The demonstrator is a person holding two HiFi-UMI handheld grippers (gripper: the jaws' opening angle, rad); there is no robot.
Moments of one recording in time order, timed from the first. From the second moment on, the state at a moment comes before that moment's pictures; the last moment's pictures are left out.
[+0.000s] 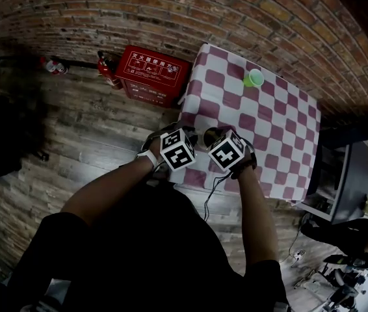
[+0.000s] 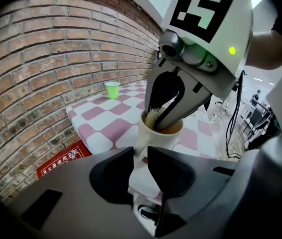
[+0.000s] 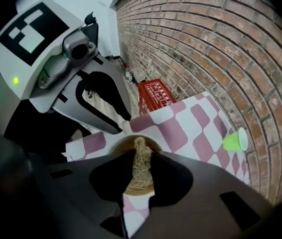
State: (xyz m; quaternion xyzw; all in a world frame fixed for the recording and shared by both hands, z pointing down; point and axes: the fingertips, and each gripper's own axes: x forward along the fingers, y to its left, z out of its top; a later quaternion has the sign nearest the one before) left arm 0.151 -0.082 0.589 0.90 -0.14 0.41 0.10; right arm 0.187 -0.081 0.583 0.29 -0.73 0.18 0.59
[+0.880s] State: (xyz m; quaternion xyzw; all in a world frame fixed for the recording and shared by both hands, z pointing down) left arm 0.149 -0.083 0.589 0.90 -0.14 0.40 0.11; right arm 0.192 -0.080 0.558 0.37 -0.73 0.08 0.56
